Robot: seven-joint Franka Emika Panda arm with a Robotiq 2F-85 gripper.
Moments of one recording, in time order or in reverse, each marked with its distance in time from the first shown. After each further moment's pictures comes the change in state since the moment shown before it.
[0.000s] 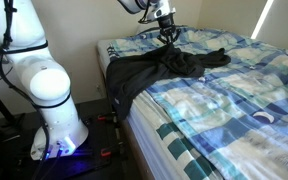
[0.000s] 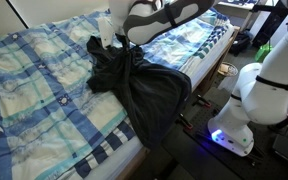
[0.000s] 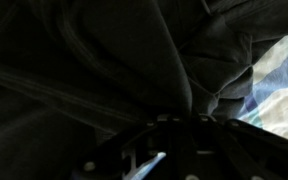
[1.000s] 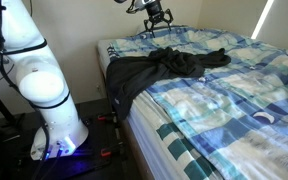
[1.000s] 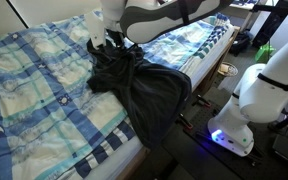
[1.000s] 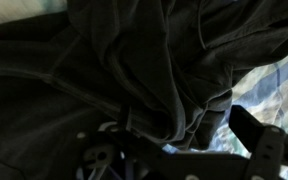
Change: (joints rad) arm -0.190 -0.104 0.321 0.012 -0.002 -0.066 -0.003
